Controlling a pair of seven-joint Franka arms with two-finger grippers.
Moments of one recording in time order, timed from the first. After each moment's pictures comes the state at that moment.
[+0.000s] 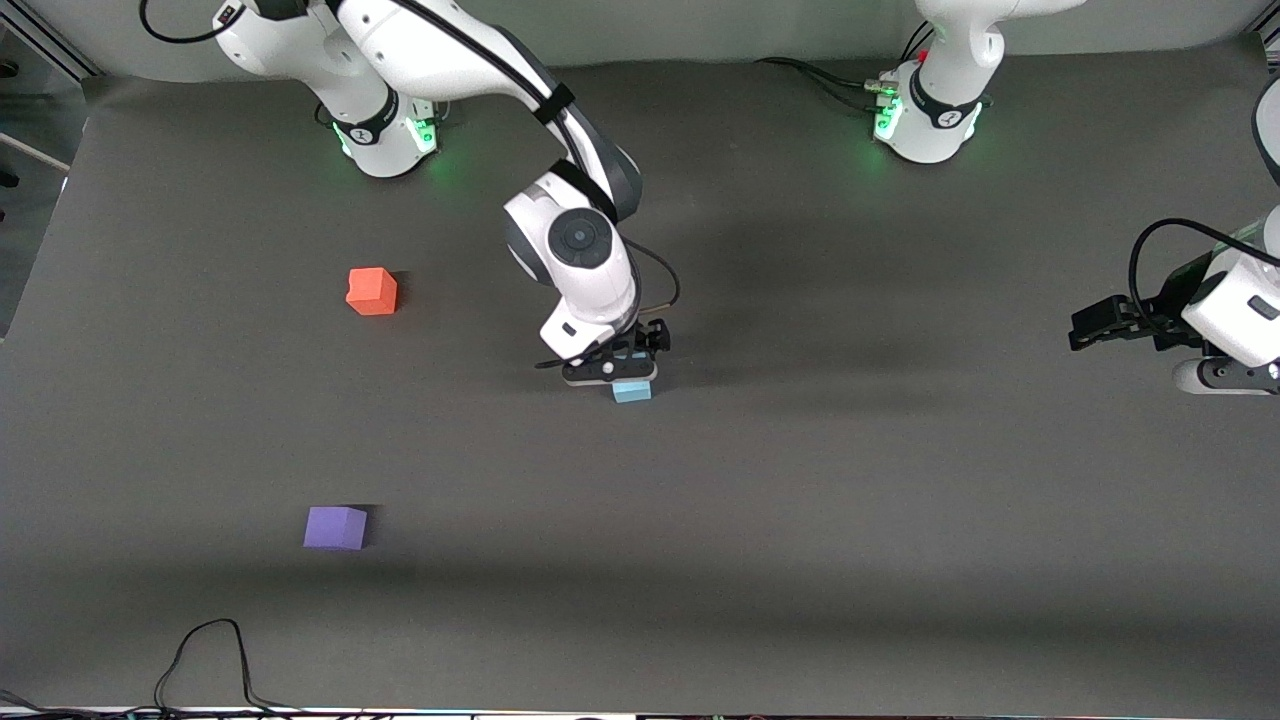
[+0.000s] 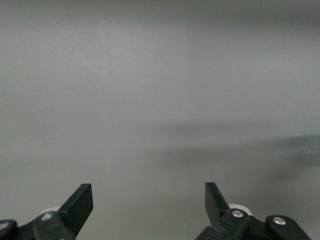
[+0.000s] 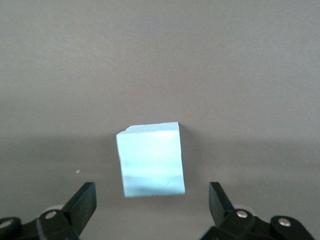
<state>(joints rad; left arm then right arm) 0.07 0.10 -0.08 -1.64 -0.03 1.70 0.00 0.87 0.62 -0.13 -1.69 0.12 2.35 0.67</state>
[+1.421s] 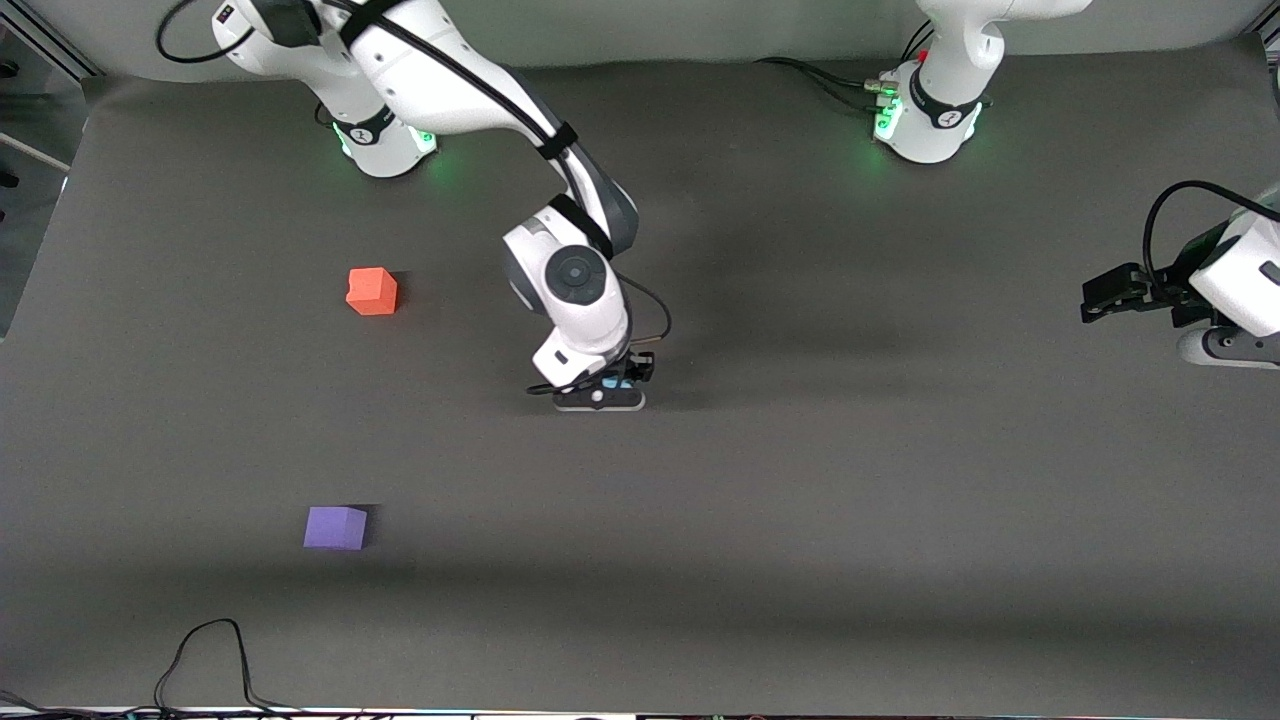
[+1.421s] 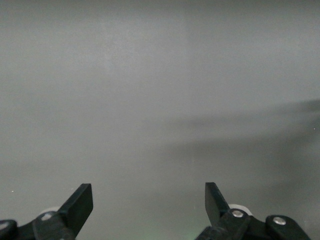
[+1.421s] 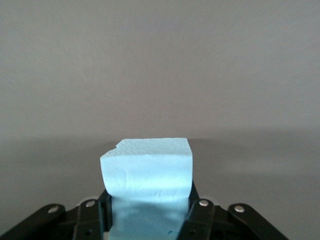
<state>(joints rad) -0.06 0.08 0.05 -1.59 0.00 1.59 0.06 0.82 0.64 -0.15 -1.60 0.12 2.25 0.67</state>
